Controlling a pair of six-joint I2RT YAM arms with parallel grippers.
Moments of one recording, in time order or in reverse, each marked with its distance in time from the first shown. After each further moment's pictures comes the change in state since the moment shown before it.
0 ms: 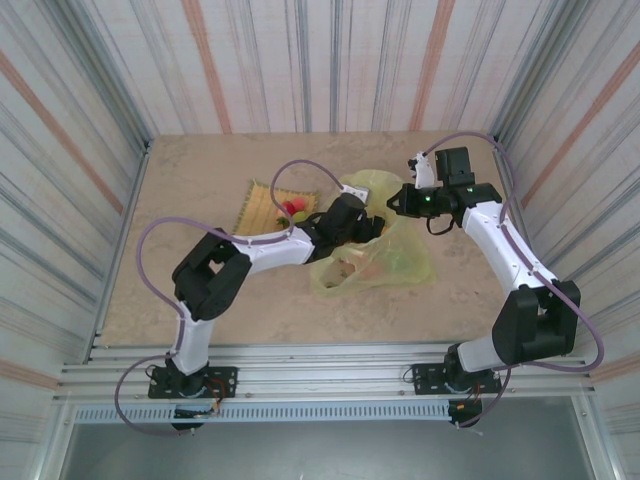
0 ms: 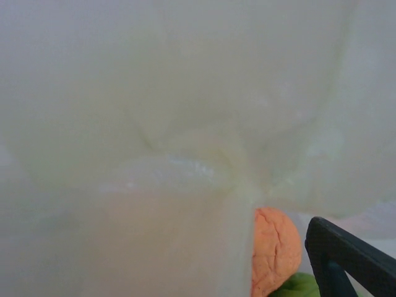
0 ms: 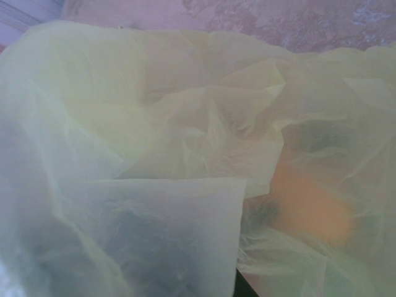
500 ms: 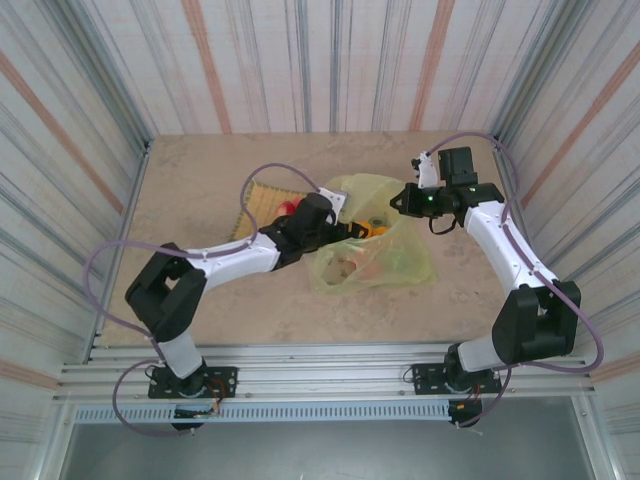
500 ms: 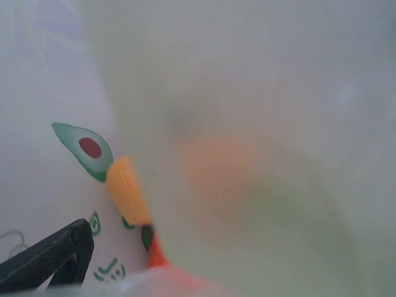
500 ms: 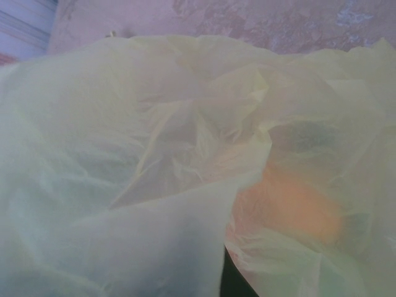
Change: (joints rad) left arm 0.062 -0.287 -0.250 -0.029 0.245 0.027; right arm -0.020 0.000 0.000 -0.007 0.007 0.000
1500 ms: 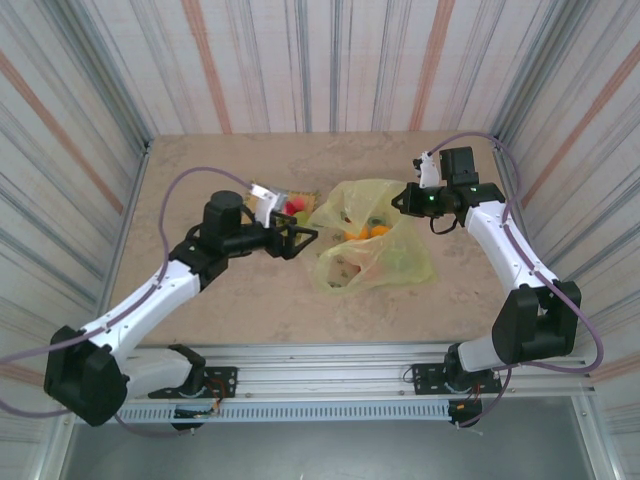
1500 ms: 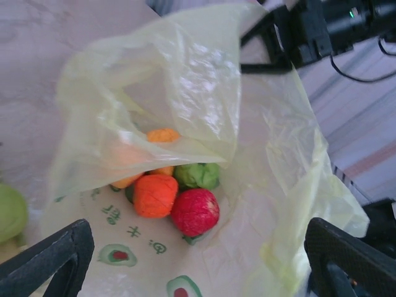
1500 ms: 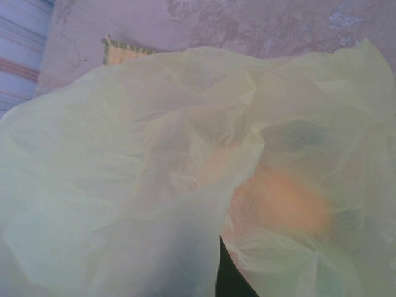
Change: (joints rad) left arm 0.309 -0.569 -0.268 -0.128 0.439 0.114; right arm -0.009 0.000 0.000 0.000 0.008 0.000
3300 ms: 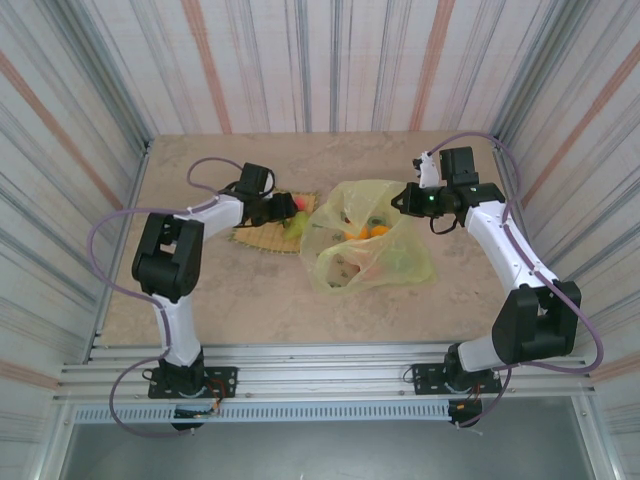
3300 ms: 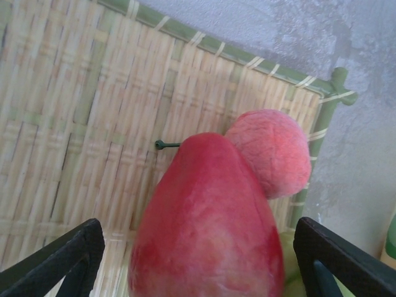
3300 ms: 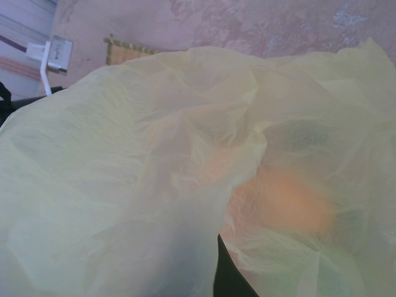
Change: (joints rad) left arm 0.164 0.819 0.448 -0.171 -0.327 -0.187; right arm 0.000 0.000 0.000 0.001 -0.008 0.000
